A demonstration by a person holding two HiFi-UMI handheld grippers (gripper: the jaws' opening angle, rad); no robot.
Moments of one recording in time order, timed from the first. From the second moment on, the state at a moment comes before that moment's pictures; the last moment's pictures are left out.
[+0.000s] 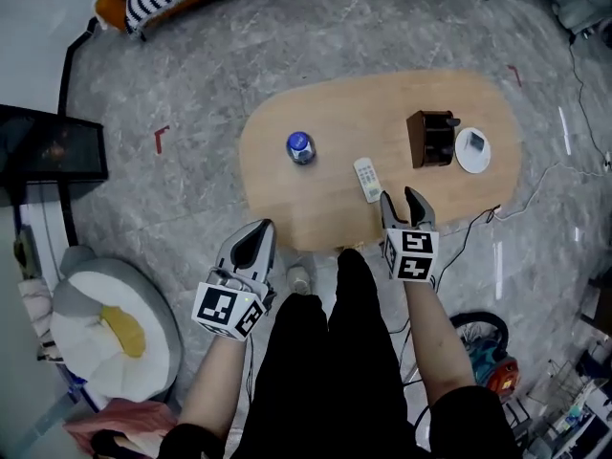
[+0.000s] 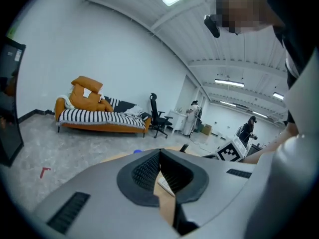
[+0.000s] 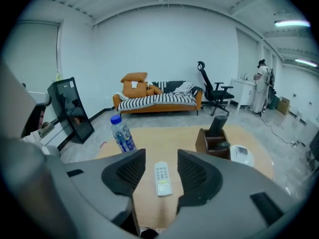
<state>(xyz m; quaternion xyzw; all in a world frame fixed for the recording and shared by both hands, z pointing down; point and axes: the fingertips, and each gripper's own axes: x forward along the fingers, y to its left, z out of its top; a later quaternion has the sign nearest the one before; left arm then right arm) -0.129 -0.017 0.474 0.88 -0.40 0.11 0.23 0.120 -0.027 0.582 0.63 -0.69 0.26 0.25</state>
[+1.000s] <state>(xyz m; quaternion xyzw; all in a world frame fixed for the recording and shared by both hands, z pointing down) -0.139 0.006 0.285 0.93 -0.35 0.01 0.11 0.155 0.092 0.326 0.75 -0.64 0.14 0.08</state>
